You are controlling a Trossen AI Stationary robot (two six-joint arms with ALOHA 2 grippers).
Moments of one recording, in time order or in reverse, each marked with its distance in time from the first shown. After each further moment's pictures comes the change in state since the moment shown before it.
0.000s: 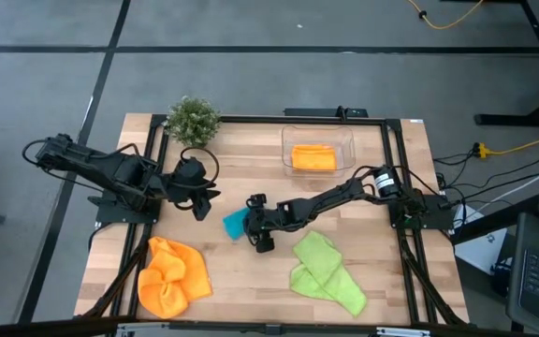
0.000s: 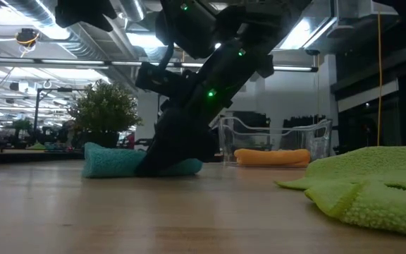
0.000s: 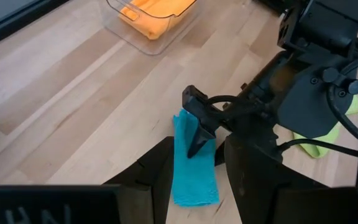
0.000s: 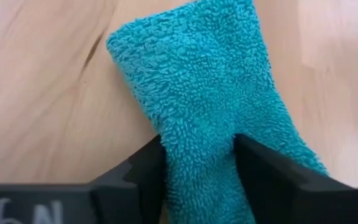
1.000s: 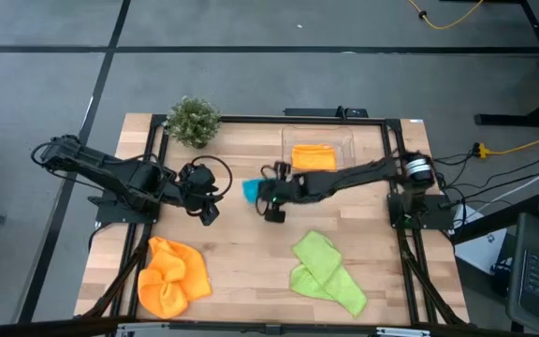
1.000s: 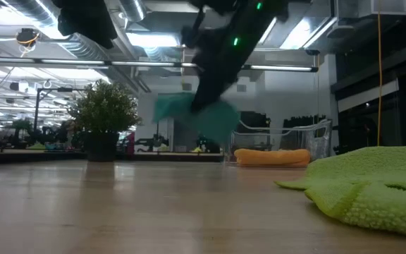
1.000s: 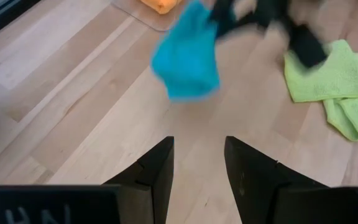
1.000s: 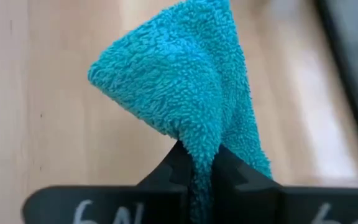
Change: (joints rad) left arm -0.005 0.104 0.000 -0.031 0.000 -0.003; right arm -0.089 -0.338 -0.008 -0.389 0.133 0.206
